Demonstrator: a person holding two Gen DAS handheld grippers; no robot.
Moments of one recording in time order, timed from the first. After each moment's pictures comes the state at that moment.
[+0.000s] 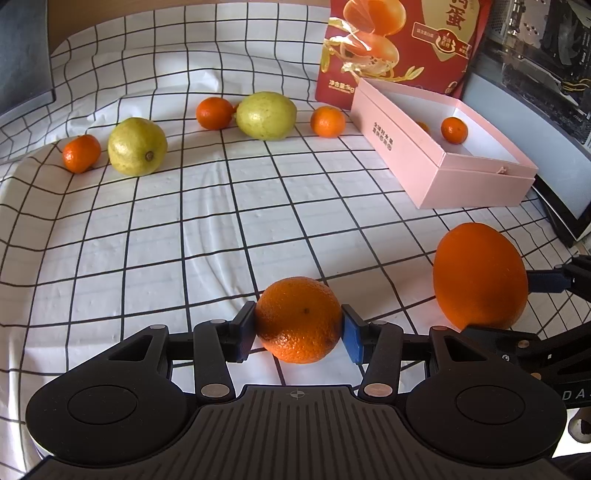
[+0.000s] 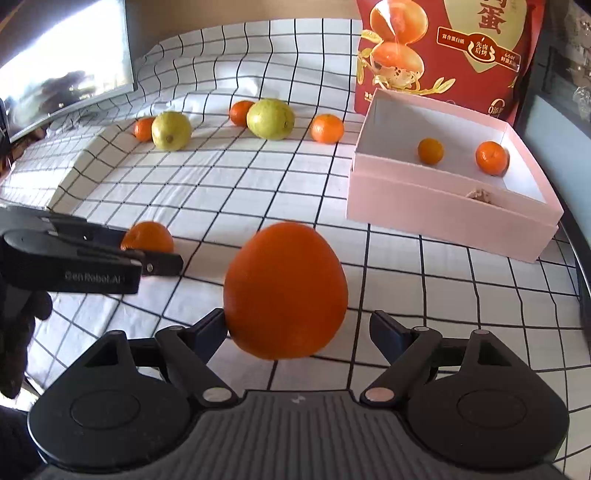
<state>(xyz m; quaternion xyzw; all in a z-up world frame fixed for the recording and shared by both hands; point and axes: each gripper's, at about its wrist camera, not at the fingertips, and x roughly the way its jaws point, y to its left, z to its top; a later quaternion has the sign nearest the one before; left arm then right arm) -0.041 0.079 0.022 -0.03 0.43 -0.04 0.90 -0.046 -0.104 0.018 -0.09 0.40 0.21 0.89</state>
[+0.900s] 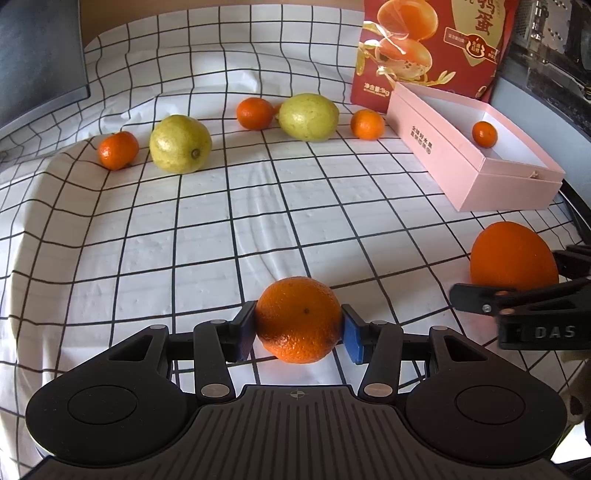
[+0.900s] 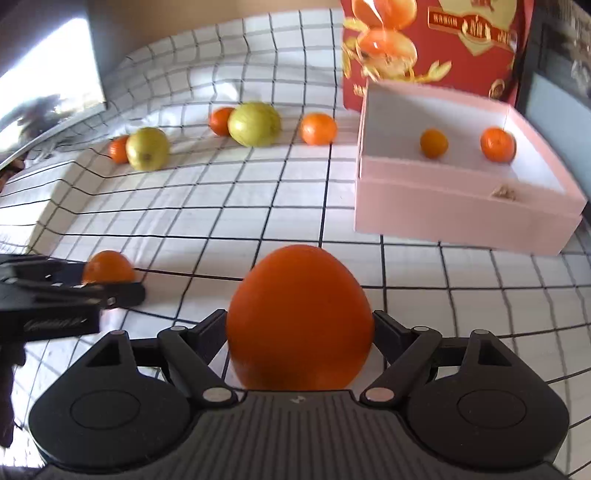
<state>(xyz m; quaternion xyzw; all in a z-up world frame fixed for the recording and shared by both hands) -0.045 0.104 0.022 -0.01 0.43 -0.01 0.90 -0.012 -0.080 0.004 -0.04 0.40 0.18 0.90</state>
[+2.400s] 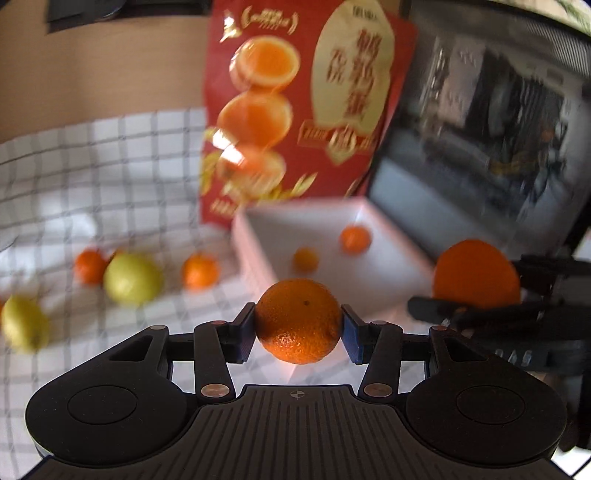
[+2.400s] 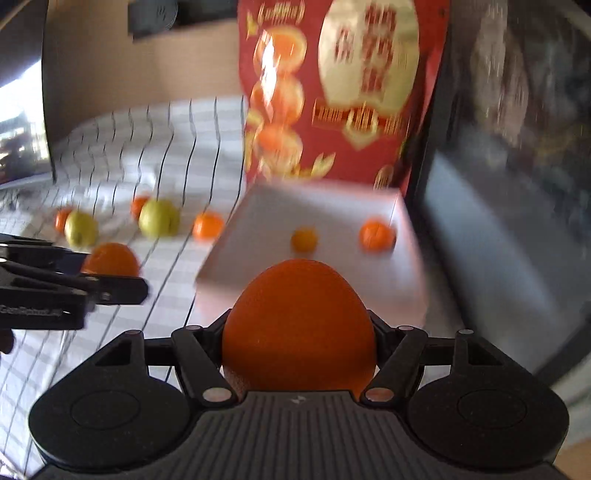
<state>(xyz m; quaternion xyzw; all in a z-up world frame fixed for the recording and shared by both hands) 0.059 -0.003 0.116 -0.04 0.34 -0.16 0.93 0.022 -0.183 0.096 -0.07 0.30 0.12 0.94</state>
